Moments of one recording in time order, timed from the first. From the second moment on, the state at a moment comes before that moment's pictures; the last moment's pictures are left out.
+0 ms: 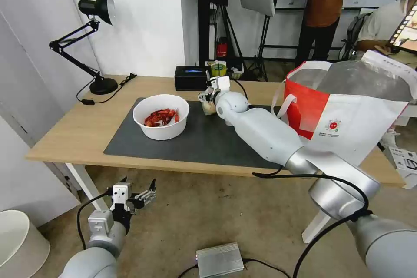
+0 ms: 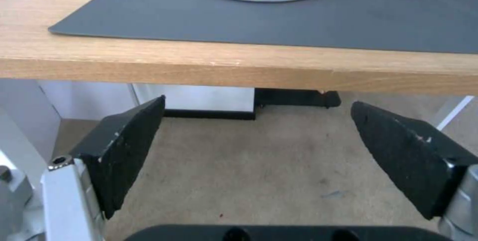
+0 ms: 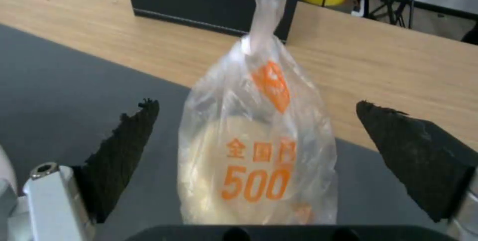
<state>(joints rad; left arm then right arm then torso) 1.60 -0.87 -0.34 -2.19 -0.60 0.15 -0.46 0.00 1.44 -0.48 0.85 0.93 -0.42 0.36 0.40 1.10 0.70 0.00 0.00</state>
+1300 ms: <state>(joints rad) 1.62 -0.87 -0.35 -2.21 -0.60 0.15 -0.46 -0.05 1.50 -0.46 0.73 0.84 -0.44 0.30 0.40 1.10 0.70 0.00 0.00</state>
